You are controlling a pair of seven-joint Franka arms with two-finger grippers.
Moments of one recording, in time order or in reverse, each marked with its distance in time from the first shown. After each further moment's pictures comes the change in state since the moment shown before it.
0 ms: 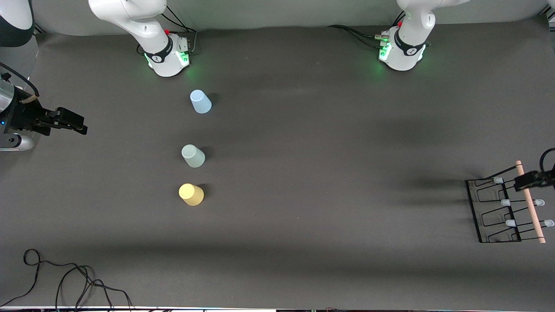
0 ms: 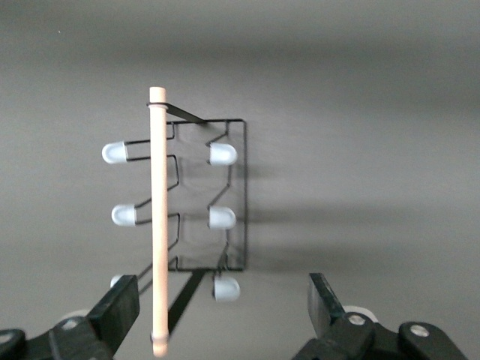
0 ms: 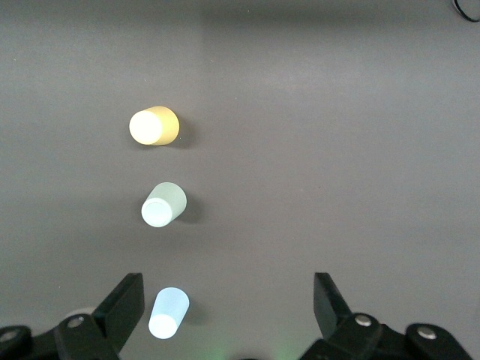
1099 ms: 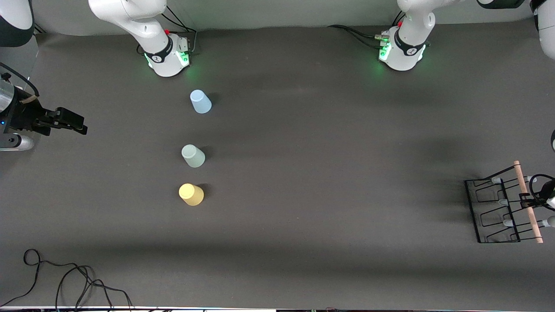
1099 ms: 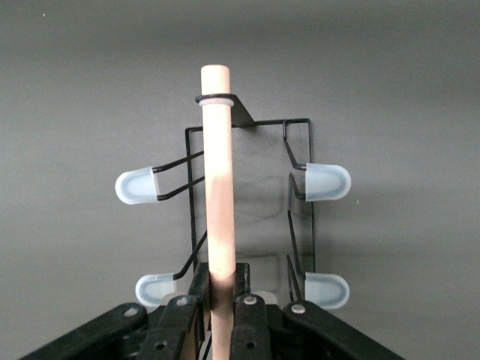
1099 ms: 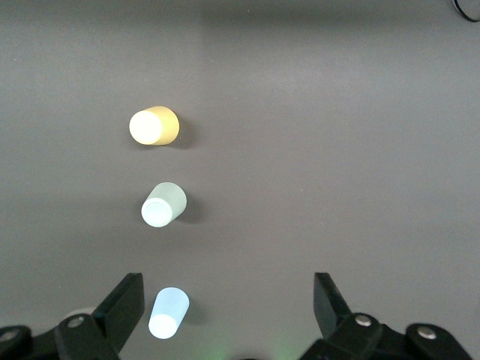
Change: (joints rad) left arm 0.087 0.174 -0.012 0.013 0.002 0.172 0.116; right arm 0.000 0.000 0.000 0.000 0.000 0.000 0.000
